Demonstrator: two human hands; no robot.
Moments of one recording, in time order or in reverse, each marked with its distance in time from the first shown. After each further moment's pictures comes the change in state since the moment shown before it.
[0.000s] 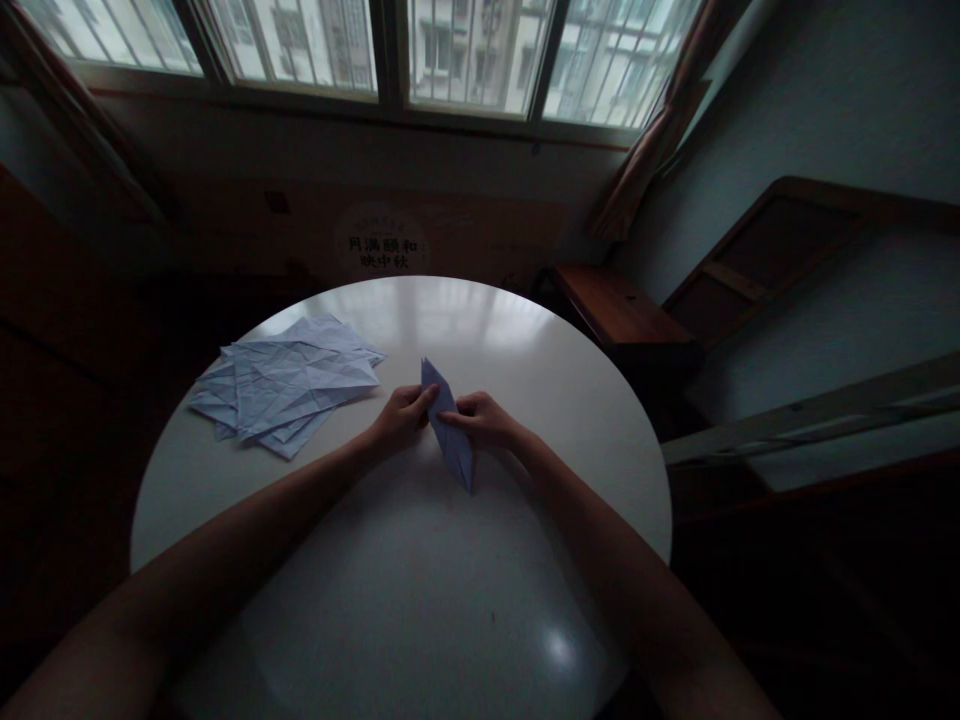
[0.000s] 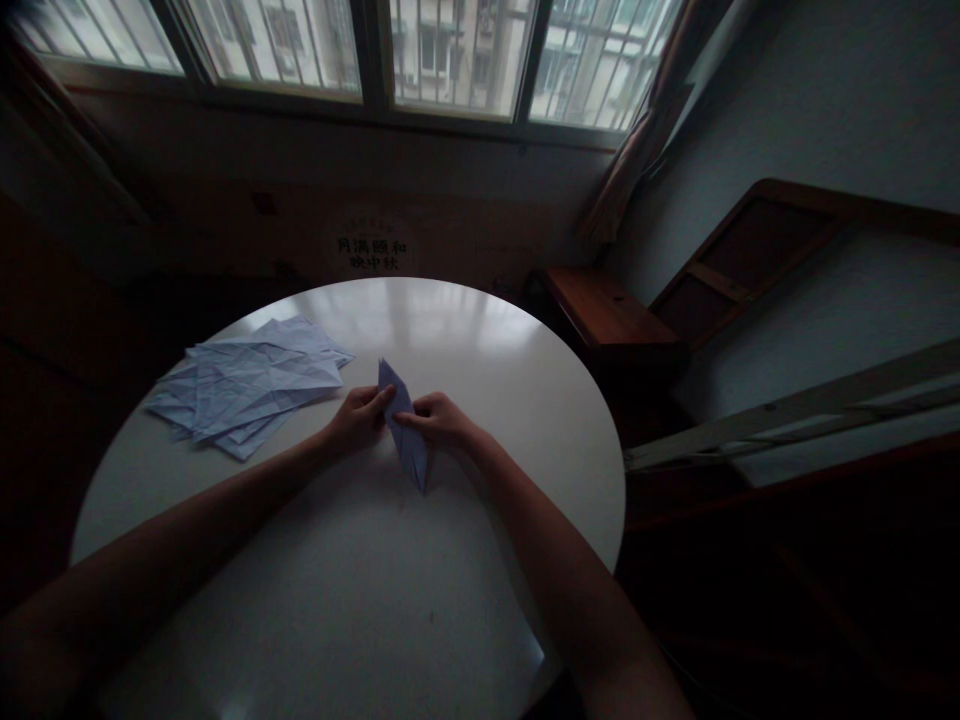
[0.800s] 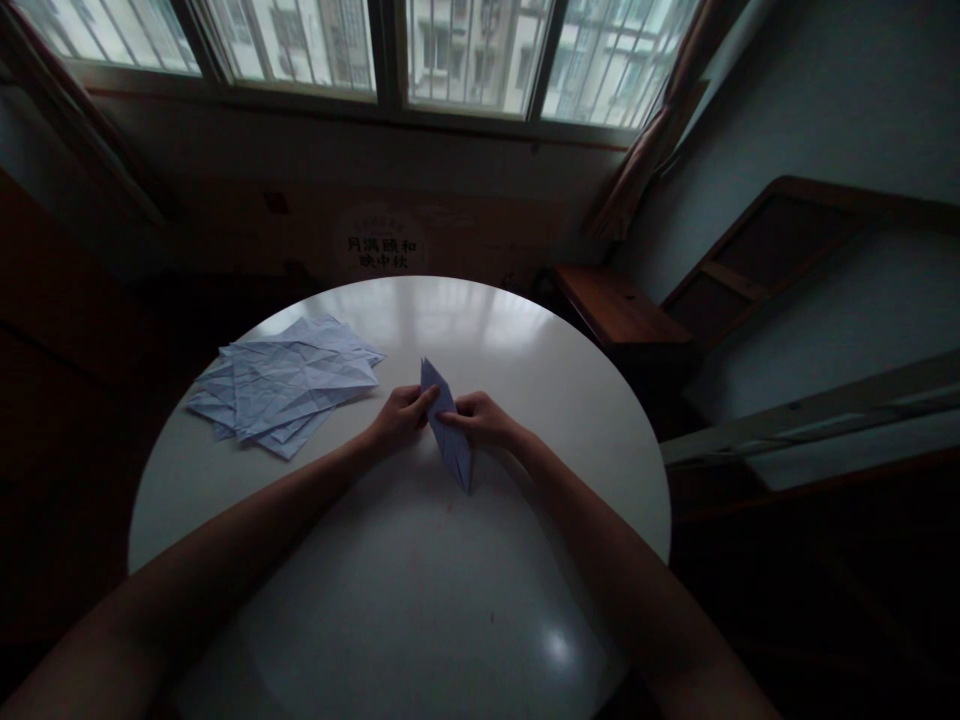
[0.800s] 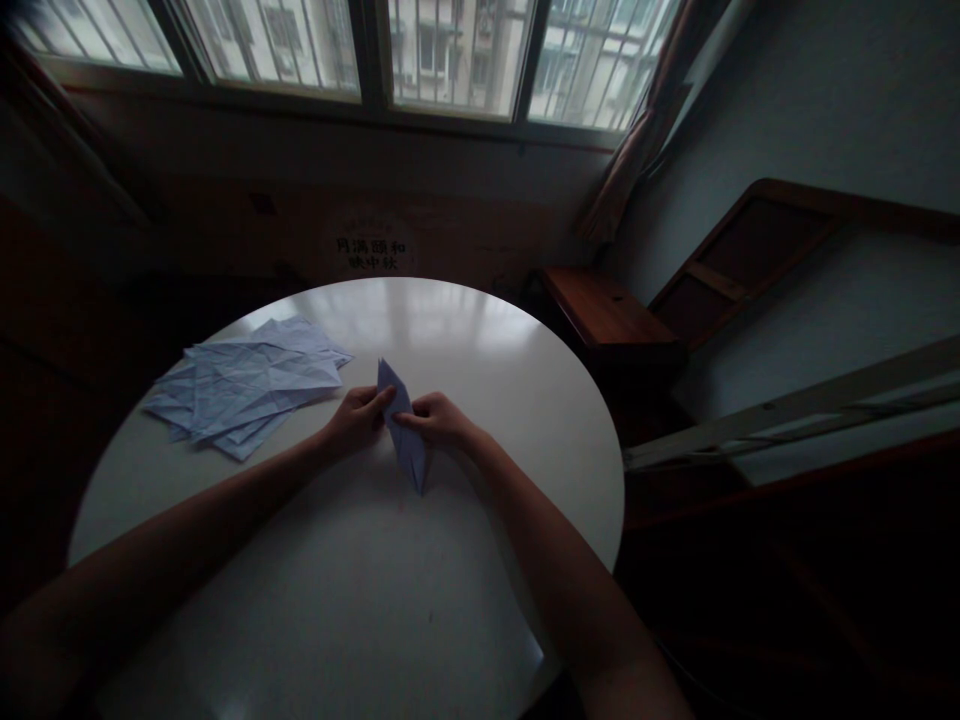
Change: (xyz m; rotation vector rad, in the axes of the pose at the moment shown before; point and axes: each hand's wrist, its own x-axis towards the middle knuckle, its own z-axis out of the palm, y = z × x) left_hand -0.003 0.006 0.000 0.106 0.000 0.045; right_hand 0.001 0.001 0.000 -0.015 -0.006 -0.004
